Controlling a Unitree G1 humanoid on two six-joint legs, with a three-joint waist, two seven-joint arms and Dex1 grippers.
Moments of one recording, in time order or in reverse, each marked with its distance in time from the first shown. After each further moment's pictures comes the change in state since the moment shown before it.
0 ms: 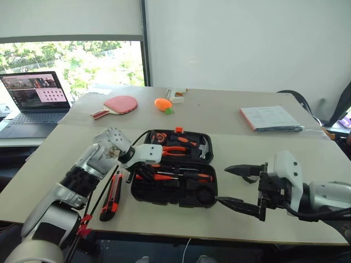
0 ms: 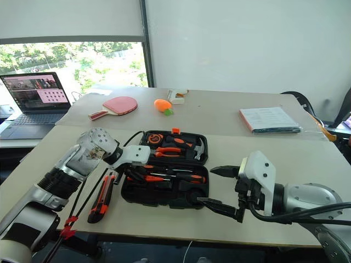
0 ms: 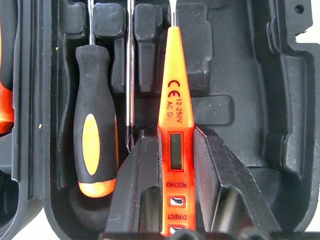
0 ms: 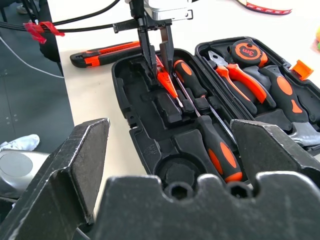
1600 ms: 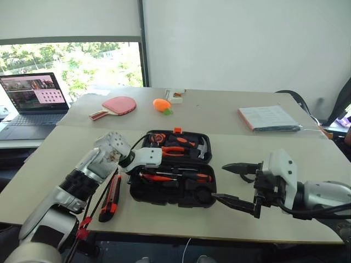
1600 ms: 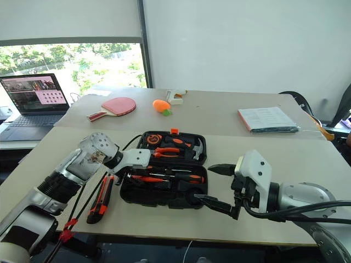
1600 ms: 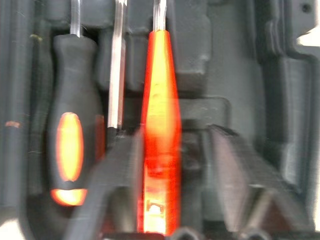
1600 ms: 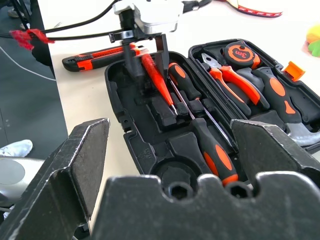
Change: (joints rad) left arm 0.040 0.020 -0.027 -0.051 -0.049 0.117 -0.007; right arm -0.026 0.006 0.047 0.003 -0.001 -0.005 -0.046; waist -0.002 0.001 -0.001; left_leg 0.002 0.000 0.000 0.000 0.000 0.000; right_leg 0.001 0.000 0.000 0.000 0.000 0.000
